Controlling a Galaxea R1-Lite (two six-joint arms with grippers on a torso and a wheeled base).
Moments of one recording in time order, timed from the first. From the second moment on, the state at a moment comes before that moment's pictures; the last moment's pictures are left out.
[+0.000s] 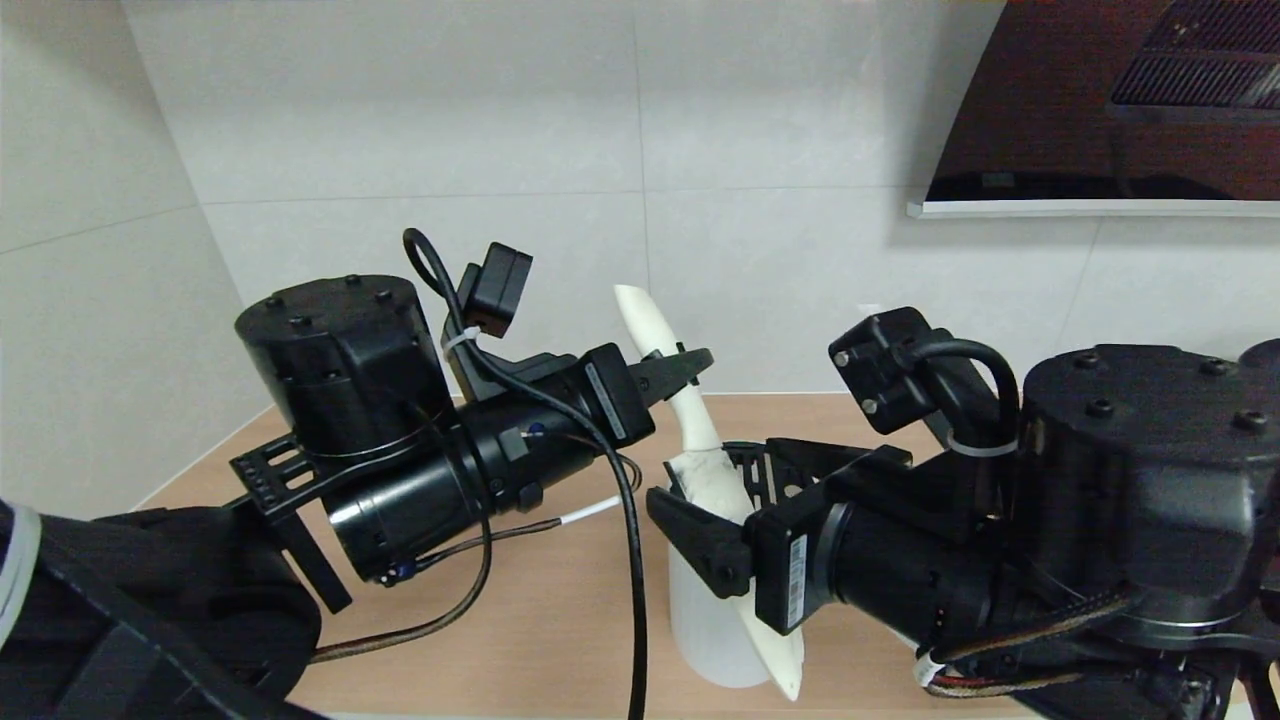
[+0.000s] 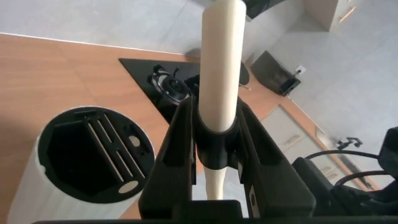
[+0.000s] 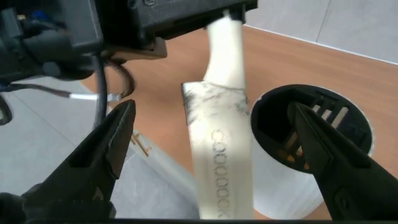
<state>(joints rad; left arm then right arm) -0.66 1.71 -0.79 -0.94 -0.20 -0.72 1.03 1.60 -0.82 -0.63 -0.31 0.22</state>
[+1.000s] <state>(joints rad) -0.79 1.81 -1.19 -0.84 0.60 -0.13 0.74 1.40 -0.86 -0.56 -0.29 0.20</state>
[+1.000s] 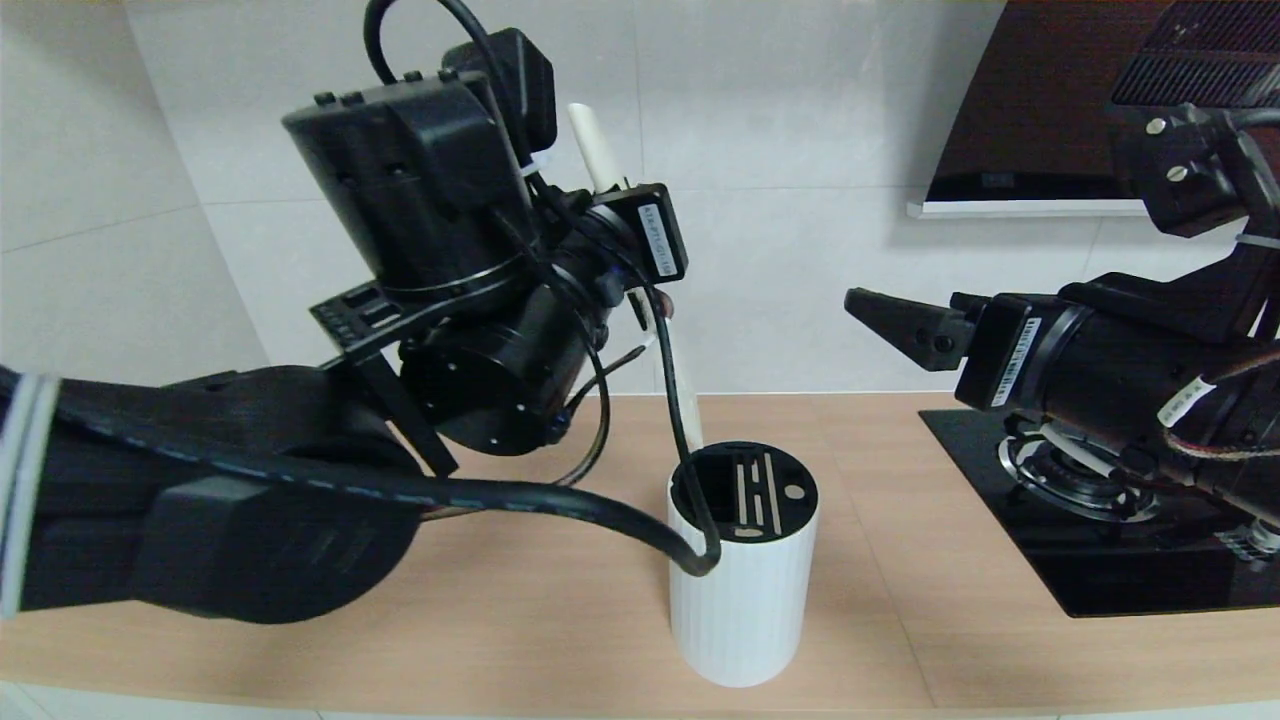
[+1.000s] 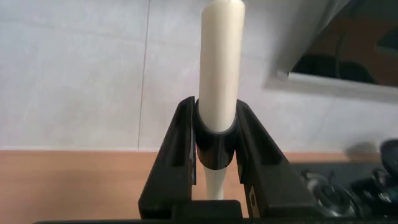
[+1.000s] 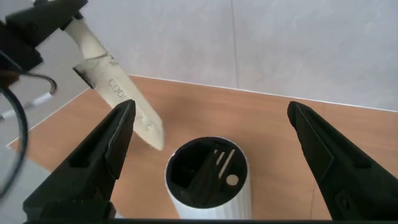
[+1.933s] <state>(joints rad) -0.89 1.97 -1.11 -1.01 0.66 -0.01 0.71 1.40 -0.86 -0.56 -0.27 0.20</state>
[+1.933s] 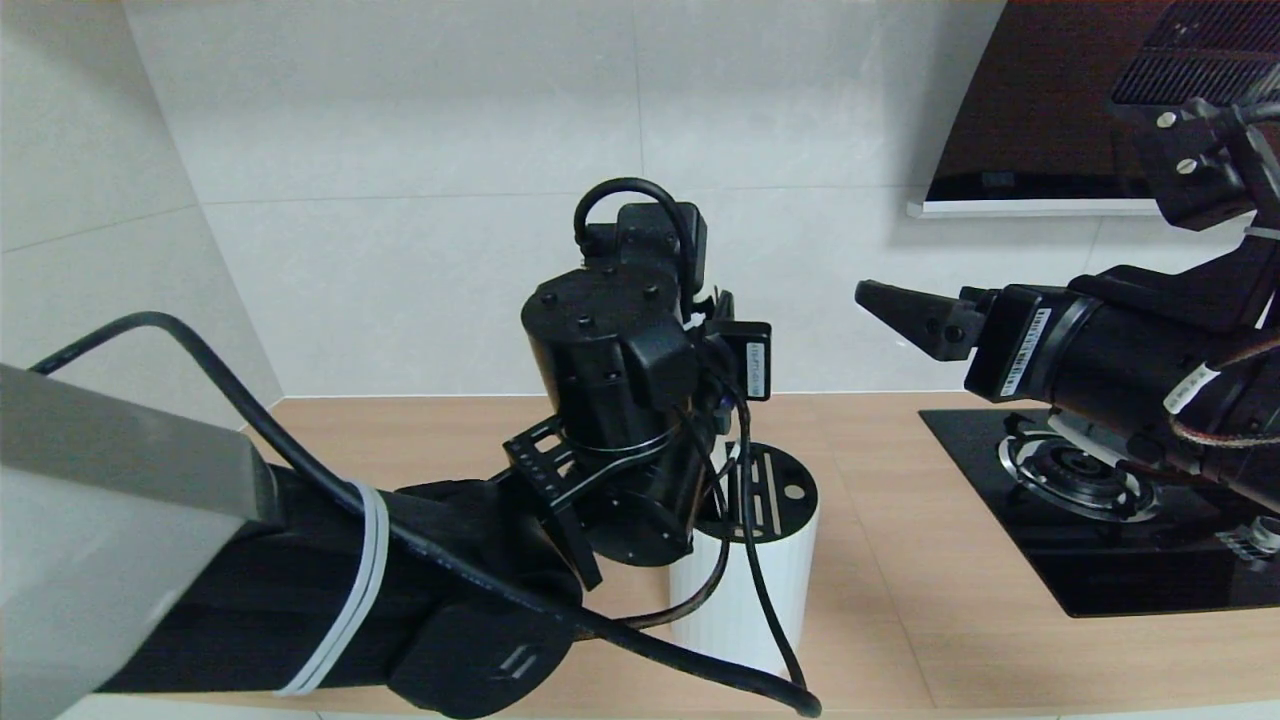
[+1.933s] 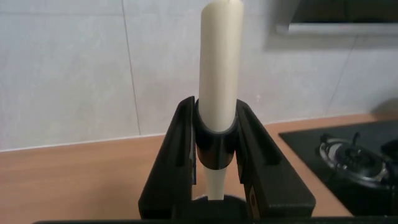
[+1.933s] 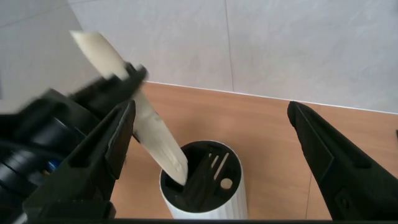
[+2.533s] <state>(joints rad) -0.89 2.04 -1.11 -1.01 0.67 -0.03 0.71 1.40 -0.86 -0.56 -0.27 0.20</state>
